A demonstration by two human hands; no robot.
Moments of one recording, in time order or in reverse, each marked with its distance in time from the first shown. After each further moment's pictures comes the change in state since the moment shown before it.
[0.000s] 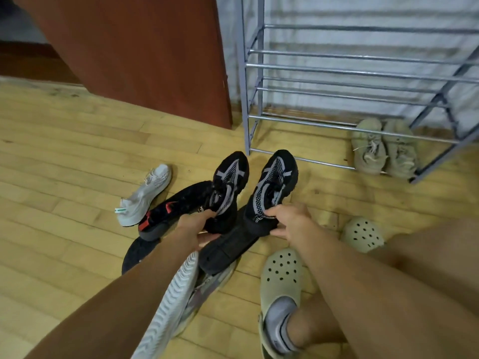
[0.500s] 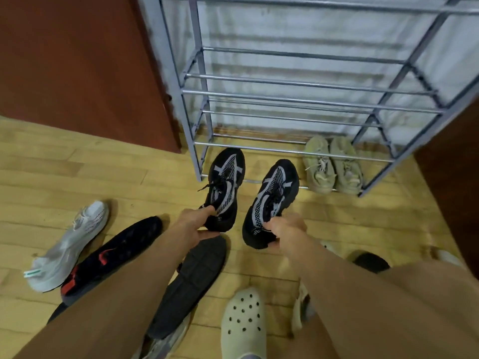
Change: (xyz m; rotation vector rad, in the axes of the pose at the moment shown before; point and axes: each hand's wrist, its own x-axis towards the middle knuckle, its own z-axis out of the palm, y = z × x) left_hand 0.035 0.065 0.136 0.117 -0.218 0.043; right_hand 0.065 -0.046 -0.069 -0.056 0.268 -0.002
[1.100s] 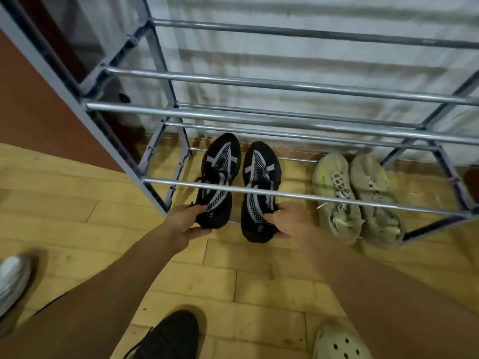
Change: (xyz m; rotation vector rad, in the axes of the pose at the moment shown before) left_hand 0.177 0.082 0.077 -0.049 -0.032 0.036; right_hand 0.211 -0.107 0.019 -0.213 -0.146 -0.182
